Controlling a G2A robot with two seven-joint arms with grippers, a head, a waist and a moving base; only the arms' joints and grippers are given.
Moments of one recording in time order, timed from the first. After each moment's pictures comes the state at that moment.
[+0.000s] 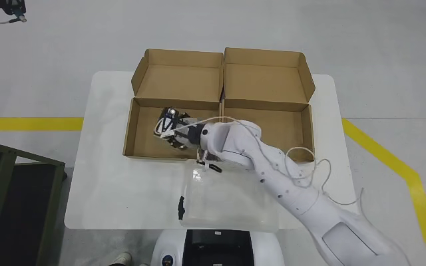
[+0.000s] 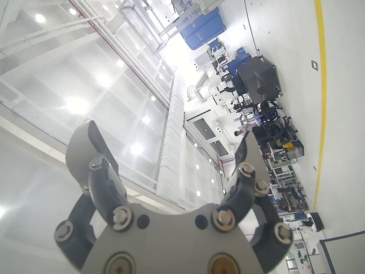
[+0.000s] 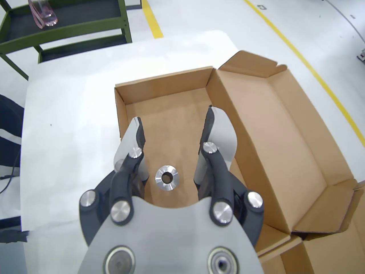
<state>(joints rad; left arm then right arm) 0.05 -0.43 -0.67 -1.28 2.46 -0.13 0.06 -0.70 -1.44 0.72 -1.49 -1.16 -0.42 0.45</state>
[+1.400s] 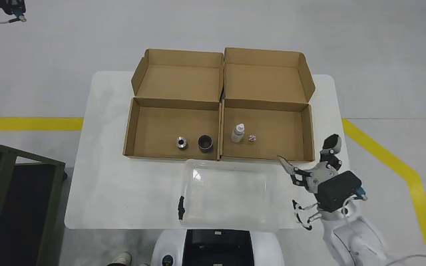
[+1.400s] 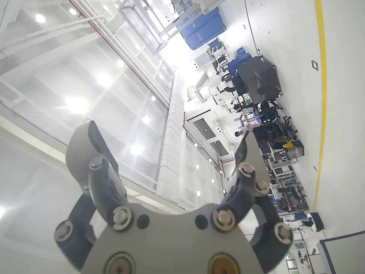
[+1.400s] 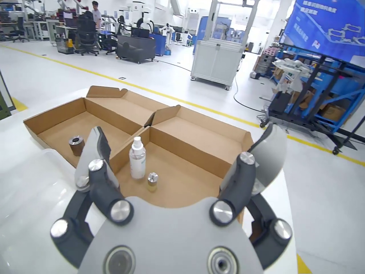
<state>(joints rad) 0.05 -0.43 -0.67 -1.28 2.46 -0.13 0.06 -1.89 -1.27 1.61 -2.22 -1.47 -0.25 -0.28</state>
